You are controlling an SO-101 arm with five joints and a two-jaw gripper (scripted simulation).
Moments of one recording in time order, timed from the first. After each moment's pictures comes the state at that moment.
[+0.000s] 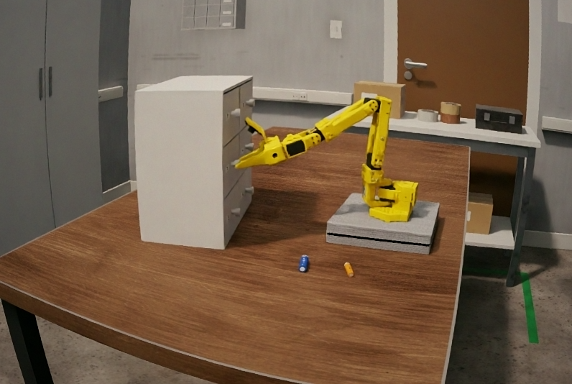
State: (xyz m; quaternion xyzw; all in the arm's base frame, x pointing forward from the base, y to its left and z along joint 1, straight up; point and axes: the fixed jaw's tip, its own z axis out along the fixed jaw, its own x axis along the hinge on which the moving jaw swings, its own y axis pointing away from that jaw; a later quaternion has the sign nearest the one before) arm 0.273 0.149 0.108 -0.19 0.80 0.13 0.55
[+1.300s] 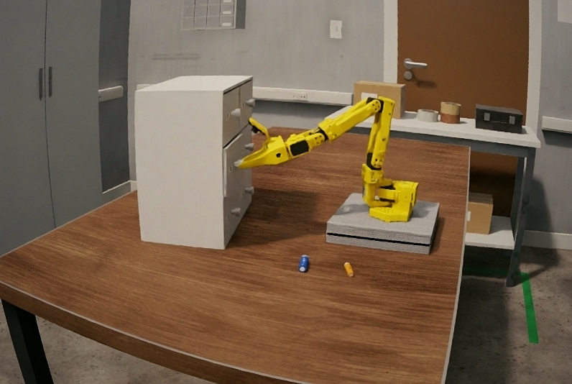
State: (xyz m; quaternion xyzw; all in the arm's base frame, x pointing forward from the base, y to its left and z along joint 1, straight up) arm 0.267 0.147 0.108 -0.19 0.80 0.14 0.55
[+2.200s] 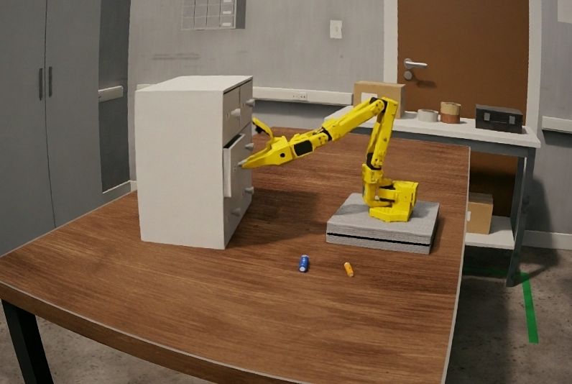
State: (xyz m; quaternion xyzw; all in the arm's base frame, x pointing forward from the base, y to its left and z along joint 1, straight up) arm 0.260 0.144 0.108 -0.19 0.80 0.14 0.55
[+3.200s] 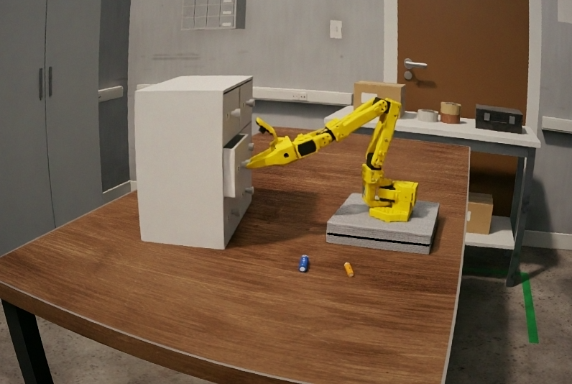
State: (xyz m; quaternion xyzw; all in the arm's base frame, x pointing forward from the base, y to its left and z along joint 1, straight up) arm 0.253 0.141 0.108 -0.19 0.80 0.14 0.55
